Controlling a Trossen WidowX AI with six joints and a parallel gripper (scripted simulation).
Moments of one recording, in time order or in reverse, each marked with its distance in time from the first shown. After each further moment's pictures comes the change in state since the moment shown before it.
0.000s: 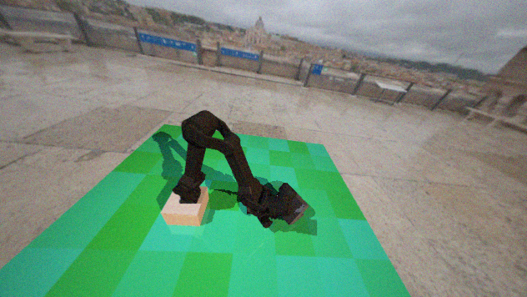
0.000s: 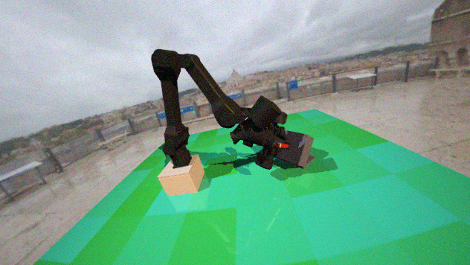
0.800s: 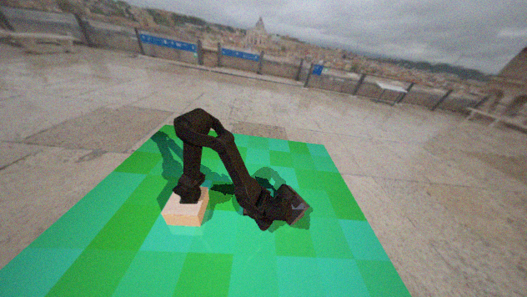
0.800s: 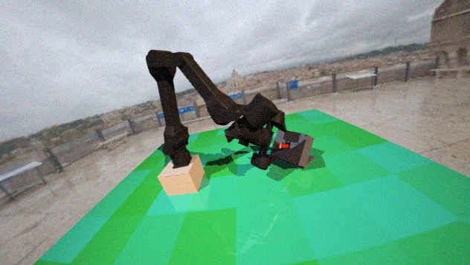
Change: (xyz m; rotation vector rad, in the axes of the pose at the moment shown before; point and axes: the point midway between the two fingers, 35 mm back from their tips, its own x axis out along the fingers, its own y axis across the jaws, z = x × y) arm -0.021 0.003 -0.003 0.011 -0.002 0.014
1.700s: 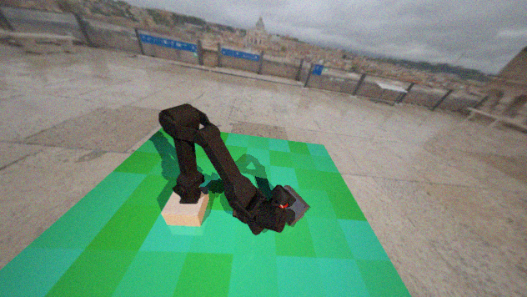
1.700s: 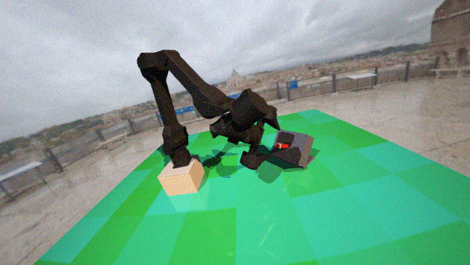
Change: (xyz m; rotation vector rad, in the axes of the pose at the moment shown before) arm -0.046 0.004 -0.004 0.008 -0.002 0.009
